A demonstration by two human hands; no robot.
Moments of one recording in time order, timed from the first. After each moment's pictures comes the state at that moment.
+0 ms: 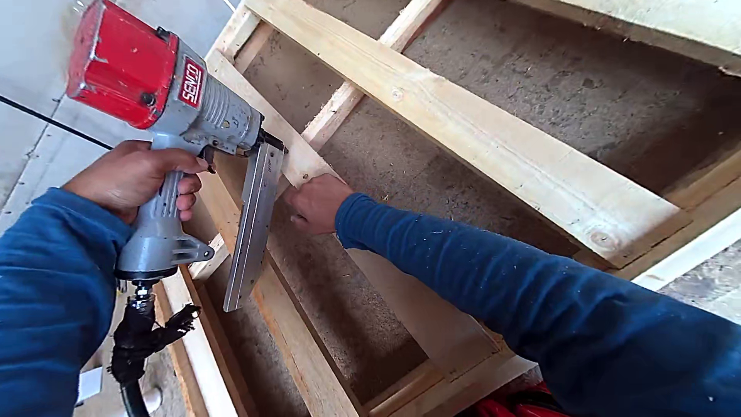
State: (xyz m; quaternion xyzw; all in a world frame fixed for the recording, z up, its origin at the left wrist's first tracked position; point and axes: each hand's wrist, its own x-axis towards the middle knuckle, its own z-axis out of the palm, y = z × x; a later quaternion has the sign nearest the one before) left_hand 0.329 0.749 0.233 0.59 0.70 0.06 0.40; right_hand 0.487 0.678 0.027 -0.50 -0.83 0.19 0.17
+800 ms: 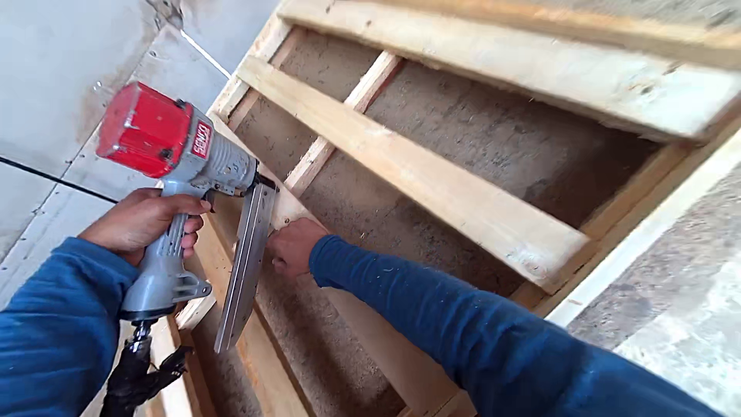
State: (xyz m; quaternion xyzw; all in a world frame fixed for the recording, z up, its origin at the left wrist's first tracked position) left_hand 0.371 0.744 0.235 0.60 0.69 0.07 0.40; right_hand 0.495 0.676 0.029 -0.49 -0.82 0.22 0.20
